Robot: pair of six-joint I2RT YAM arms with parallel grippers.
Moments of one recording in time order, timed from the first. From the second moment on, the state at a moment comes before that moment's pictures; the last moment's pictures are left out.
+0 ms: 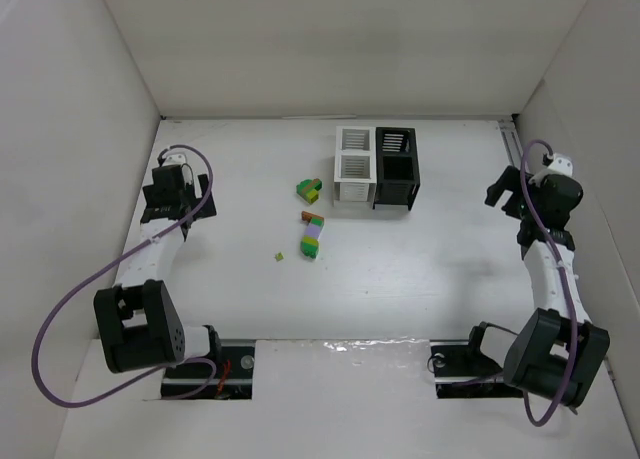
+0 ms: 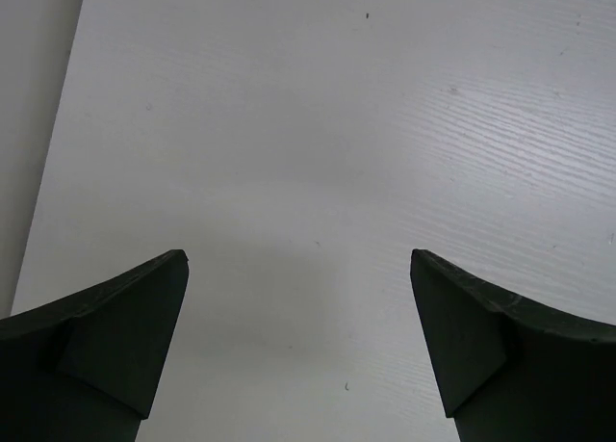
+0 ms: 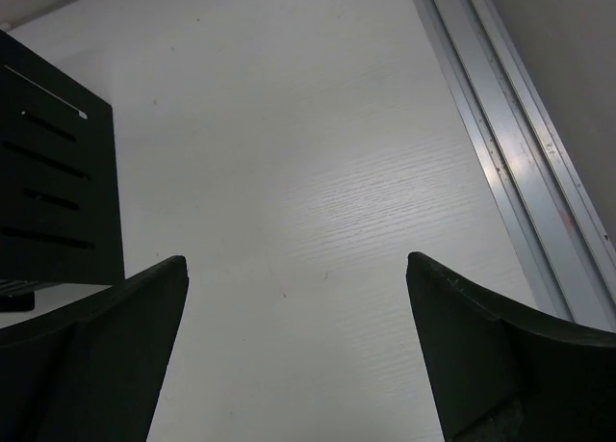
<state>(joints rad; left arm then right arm) 0.14 1.31 0.84 -0.28 -0.15 -0.05 -0.39 1.12 0.74 -0.03 -0.21 0.15</state>
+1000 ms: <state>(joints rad) -0.28 1.08 0.69 -0.41 0.27 0.48 -0.39 0.87 0.69 -0.24 -0.50 -0.07</state>
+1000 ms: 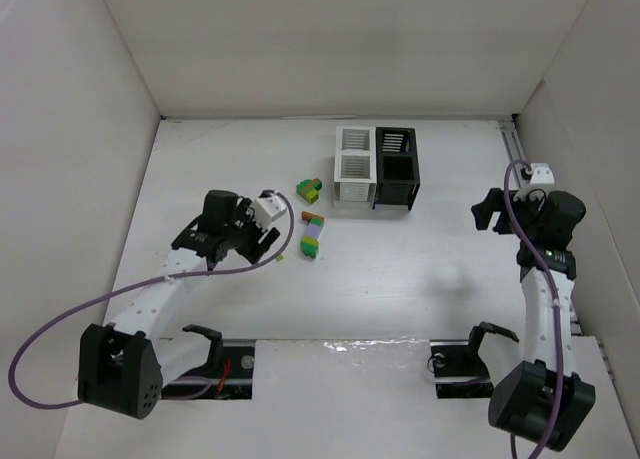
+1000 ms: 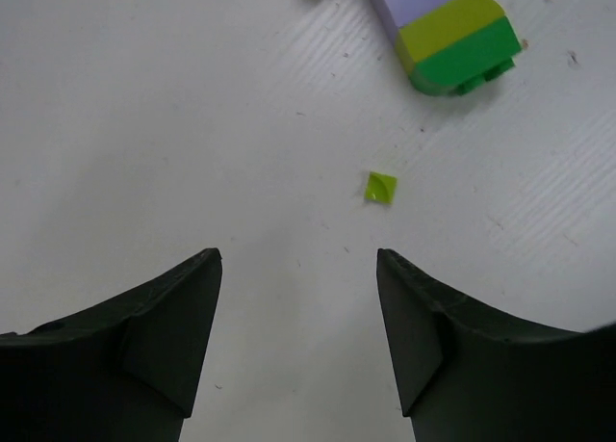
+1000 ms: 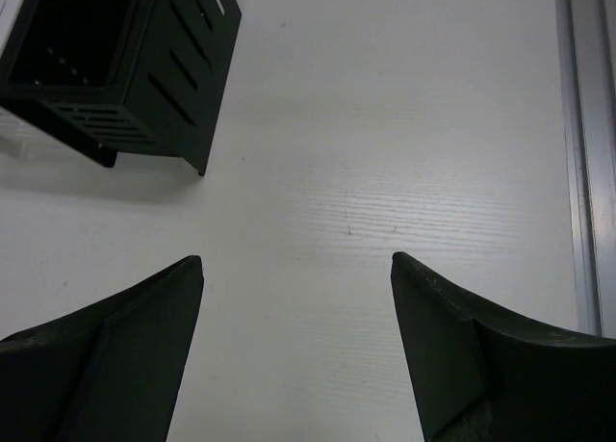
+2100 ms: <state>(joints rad) -0.41 1.42 0.74 -0.36 0.40 0.67 -0.39 0.90 0.69 -0.25 -0.50 -0.10</state>
